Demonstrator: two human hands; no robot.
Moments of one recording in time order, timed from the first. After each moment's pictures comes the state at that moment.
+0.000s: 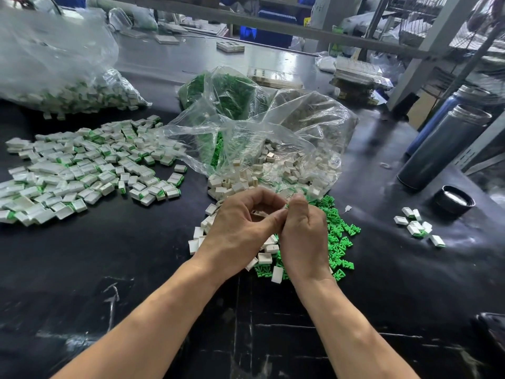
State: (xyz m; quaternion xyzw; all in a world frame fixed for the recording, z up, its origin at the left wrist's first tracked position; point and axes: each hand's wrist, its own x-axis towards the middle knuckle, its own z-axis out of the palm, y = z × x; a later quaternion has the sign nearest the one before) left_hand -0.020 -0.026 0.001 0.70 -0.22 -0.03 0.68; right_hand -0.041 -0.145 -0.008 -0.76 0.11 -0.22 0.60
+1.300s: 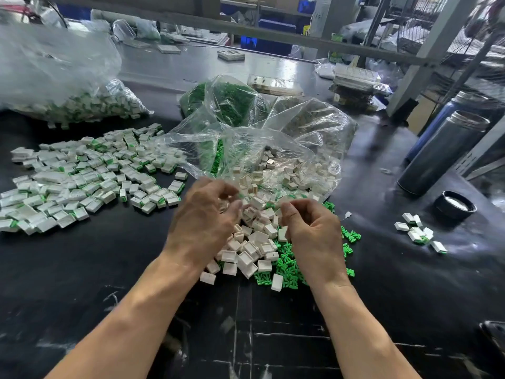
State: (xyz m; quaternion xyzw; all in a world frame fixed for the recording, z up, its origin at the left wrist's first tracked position) left_hand 0.002 0.010 0.004 0.89 -0.12 0.13 0.43; right_hand -0.043 -0.169 -0.007 -0.78 0.11 -0.20 0.58
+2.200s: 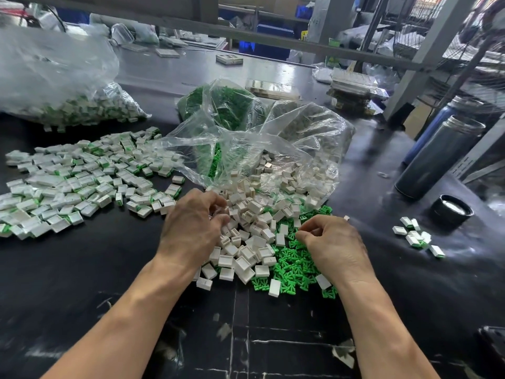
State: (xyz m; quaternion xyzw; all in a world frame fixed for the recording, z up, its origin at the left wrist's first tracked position) left_hand 0.010 0.016 -0.005 0.92 -0.08 0.09 0.38; right_hand -0.041 -0.211 0.006 -0.92 0.23 -0.05 0.30
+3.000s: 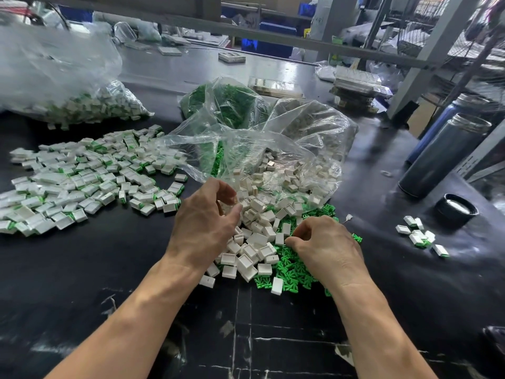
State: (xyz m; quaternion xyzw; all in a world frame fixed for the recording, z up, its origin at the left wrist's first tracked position) left_hand 0.004 0.007 -0.002 0.88 -0.10 0.15 0.43; right_hand -0.041 -0.194 0.011 -0.96 0.19 0.00 0.19
